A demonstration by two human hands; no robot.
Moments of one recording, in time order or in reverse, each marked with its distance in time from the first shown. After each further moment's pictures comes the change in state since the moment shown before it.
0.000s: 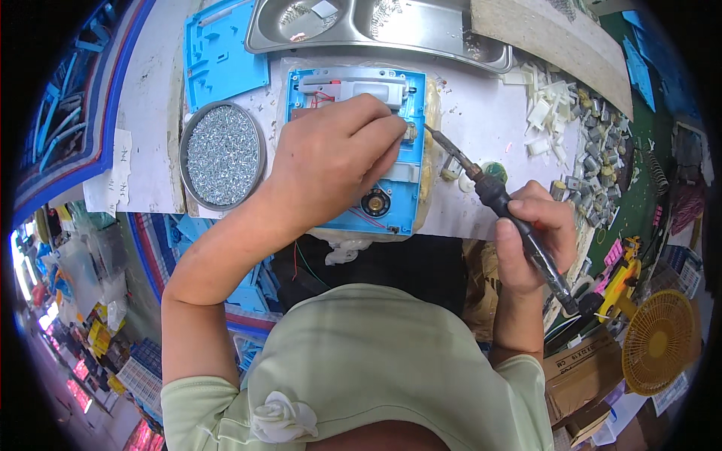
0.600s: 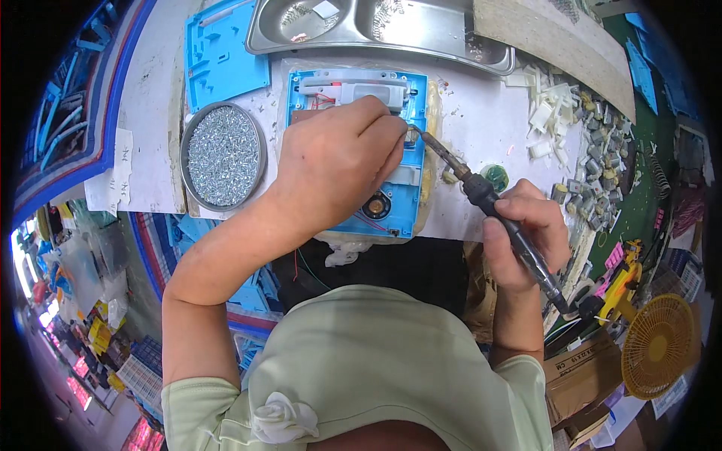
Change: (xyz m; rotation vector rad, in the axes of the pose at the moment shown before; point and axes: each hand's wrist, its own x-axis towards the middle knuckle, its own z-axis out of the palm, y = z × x) left_hand 0.001 0.004 0.004 0.084 -0.037 -0.072; right_hand 0.002 0.010 0.007 -0.033 -0.007 -0.066
